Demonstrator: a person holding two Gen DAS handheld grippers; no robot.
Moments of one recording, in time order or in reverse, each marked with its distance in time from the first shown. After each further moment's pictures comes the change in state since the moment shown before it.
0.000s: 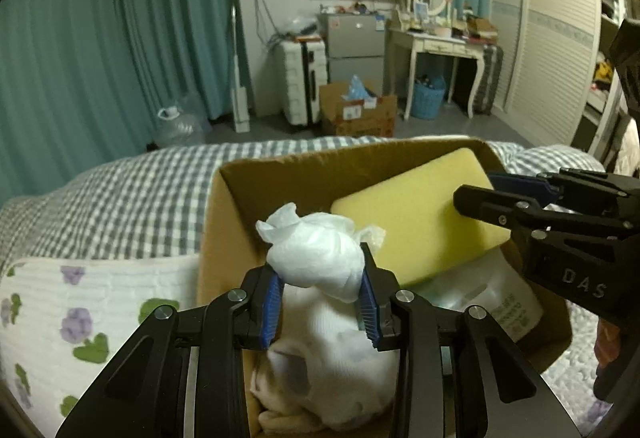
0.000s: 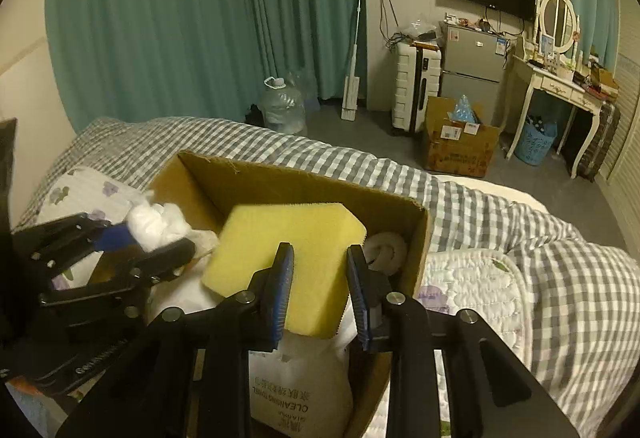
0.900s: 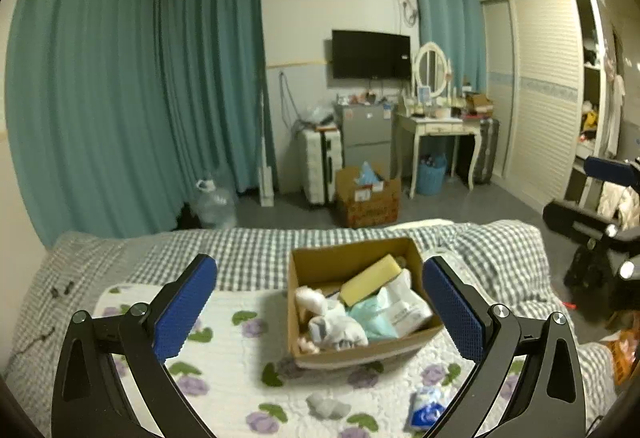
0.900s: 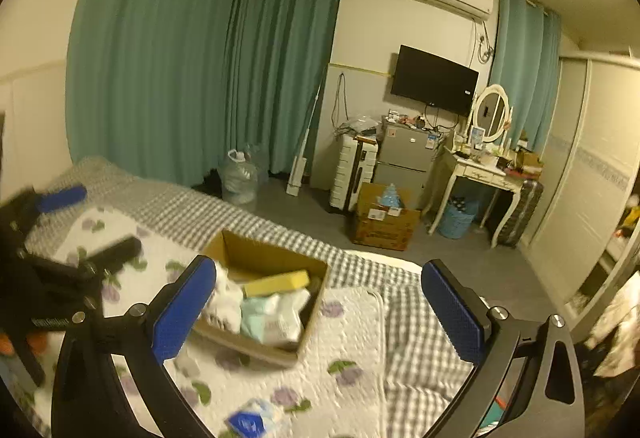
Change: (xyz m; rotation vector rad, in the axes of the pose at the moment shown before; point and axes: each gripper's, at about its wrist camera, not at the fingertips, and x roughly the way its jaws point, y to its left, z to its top) left arm -0.262 -0.004 0.004 -0.026 -0.282 0.059; right arm -0.303 0.081 0.002 -0.126 -0.247 -0.274
